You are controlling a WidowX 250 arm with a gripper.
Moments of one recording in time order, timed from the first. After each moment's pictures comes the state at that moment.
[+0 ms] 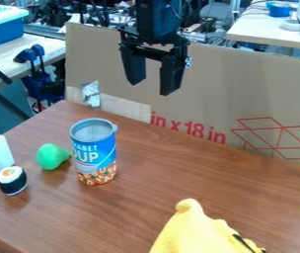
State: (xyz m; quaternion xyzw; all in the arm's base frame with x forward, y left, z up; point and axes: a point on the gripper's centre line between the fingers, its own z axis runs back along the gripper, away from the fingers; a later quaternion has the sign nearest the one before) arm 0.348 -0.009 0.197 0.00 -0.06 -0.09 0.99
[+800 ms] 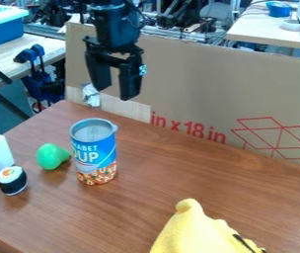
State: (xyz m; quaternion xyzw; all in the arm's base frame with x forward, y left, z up) arm 0.346 0.046 0.176 -0.01 -0.05 -0.11 0.99
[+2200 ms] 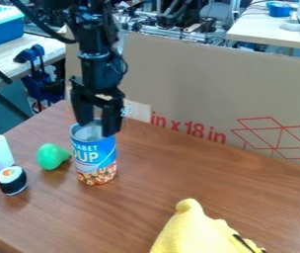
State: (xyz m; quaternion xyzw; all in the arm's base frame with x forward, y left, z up) arm 0.336 0.078 0.118 0.00 -0.01 -0.07 1.00
